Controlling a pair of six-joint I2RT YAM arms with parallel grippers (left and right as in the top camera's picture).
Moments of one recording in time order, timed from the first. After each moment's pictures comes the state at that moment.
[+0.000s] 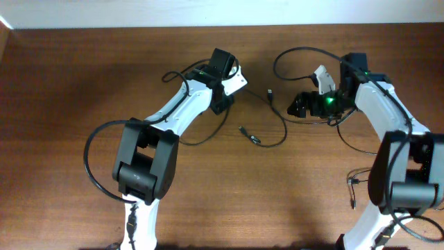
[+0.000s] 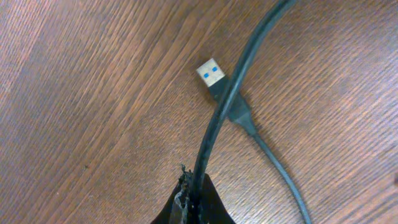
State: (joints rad) left arm -0.42 2.16 1.65 -0.66 -0.09 0.53; right arm -0.06 1.96 1.41 -0.83 -0.54 -0.11
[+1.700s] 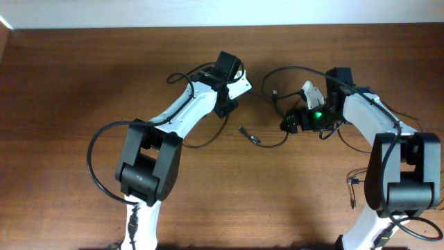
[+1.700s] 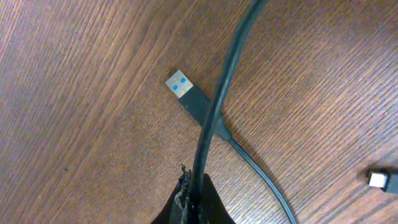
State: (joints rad) left arm -0.46 2.16 1.65 -0.68 -0.09 0.53; right arm 0.00 1.94 1.26 -0.72 -0.47 -0.15
